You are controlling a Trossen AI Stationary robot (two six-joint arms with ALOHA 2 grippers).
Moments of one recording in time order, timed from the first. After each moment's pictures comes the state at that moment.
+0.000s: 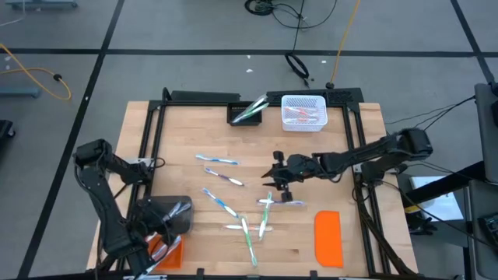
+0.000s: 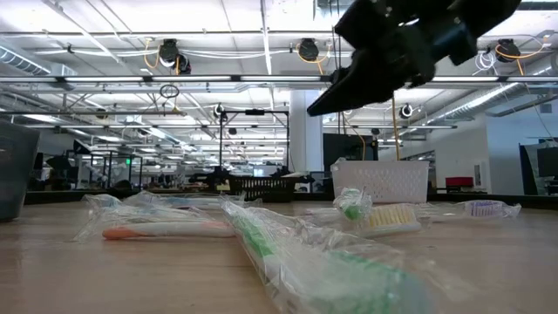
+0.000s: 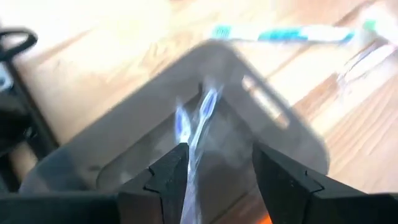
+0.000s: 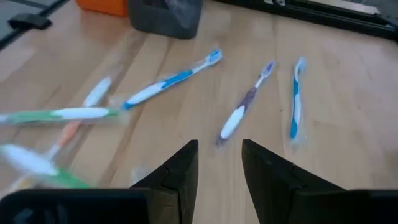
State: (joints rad) left arm -1.13 1.62 1.22 -1.48 -0.46 -2.14; right arm 0.09 1.49 0.72 0.26 -0.03 -0.14
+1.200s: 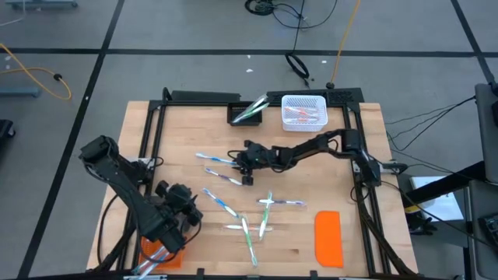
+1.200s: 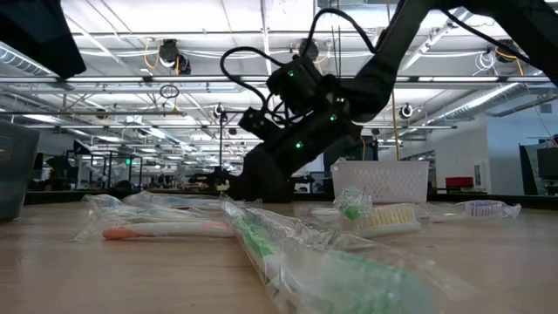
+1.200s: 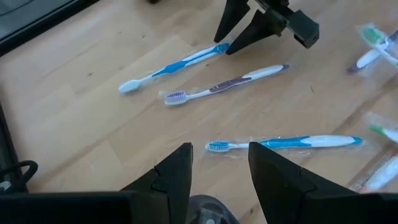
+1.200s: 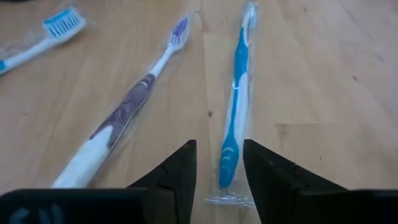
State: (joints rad) left arm -0.83 1.62 1.22 -1.45 -0.71 -1.80; right arm -0.11 2.15 1.14 0.47 -0.03 -0.12
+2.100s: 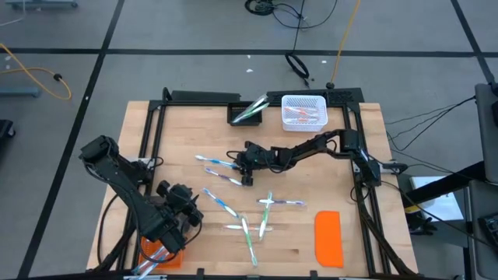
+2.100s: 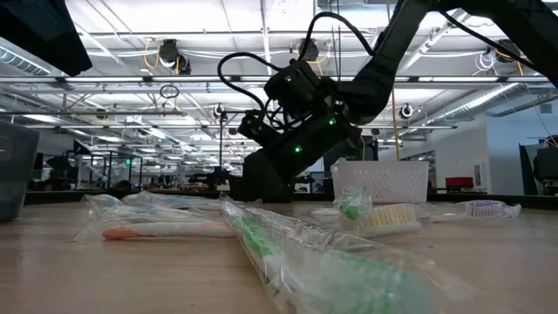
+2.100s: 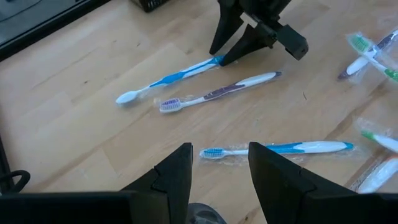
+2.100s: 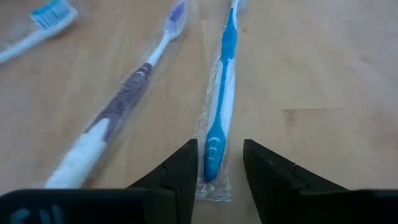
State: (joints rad) left arm -0.82 1.62 1.22 -1.43 -0.74 -1.78; right arm -0.11 2.17 1.15 0.44 -0.02 -0.07
